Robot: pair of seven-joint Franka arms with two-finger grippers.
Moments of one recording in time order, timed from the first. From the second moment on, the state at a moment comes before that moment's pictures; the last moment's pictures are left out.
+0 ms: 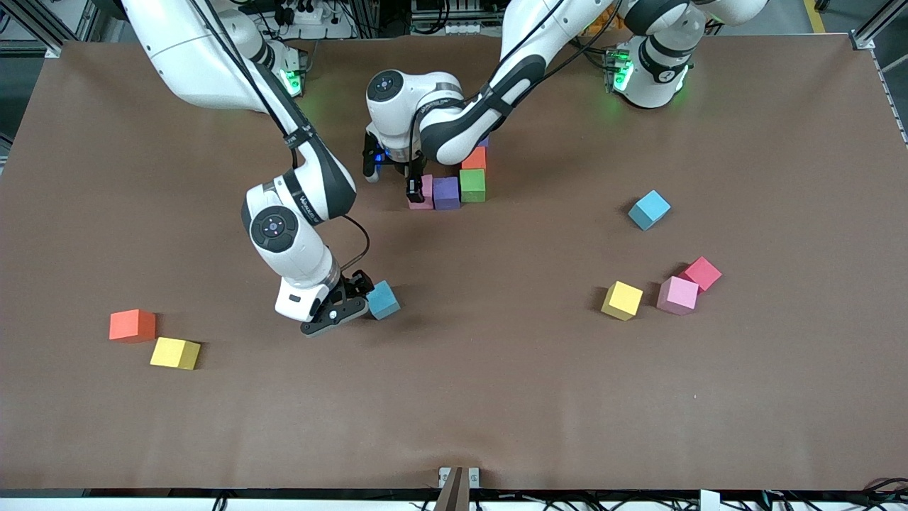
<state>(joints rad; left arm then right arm) -0.82 0.81 -0.38 -1.50 0.44 2.20 0.17 0.37 0.58 0.05 -1.72 -0.04 2.43 0.00</state>
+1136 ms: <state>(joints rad) -0.82 0.81 -0.38 -1.50 0.44 2.20 0.17 0.23 0.58 -0.03 -1.64 -0.04 2.41 0.00</state>
